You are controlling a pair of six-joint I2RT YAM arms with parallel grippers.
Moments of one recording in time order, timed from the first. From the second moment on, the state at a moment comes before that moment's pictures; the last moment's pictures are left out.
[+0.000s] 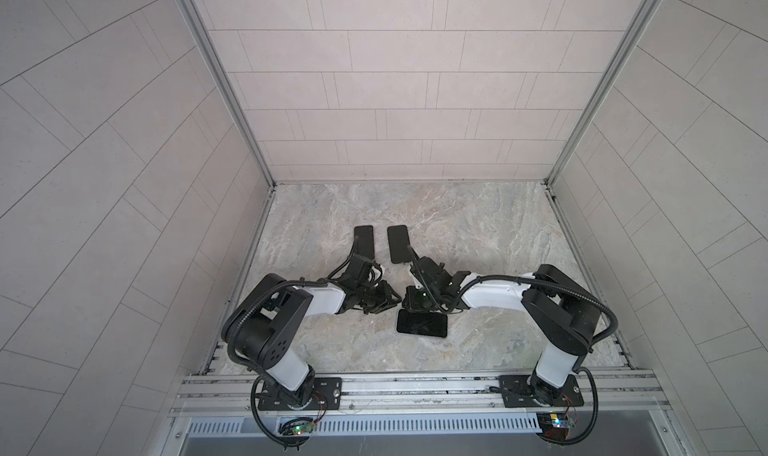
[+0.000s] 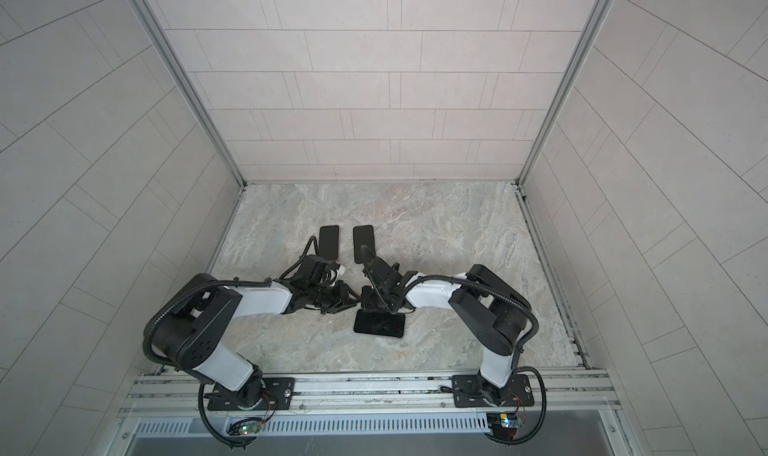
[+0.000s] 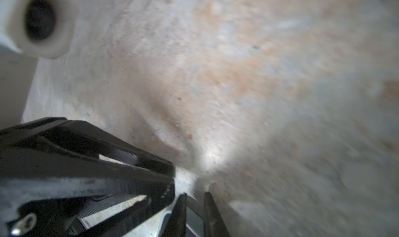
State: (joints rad) left arm -0.50 1.60 0.54 0.12 0.63 -0.85; right arm 0.82 1.75 0.91 -0.19 -0.22 0.80
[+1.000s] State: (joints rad) left arm -0.68 1.40 0.47 -0.07 0.50 -0.83; right arm 0.85 1.15 0.46 -0.38 -0.17 1.07
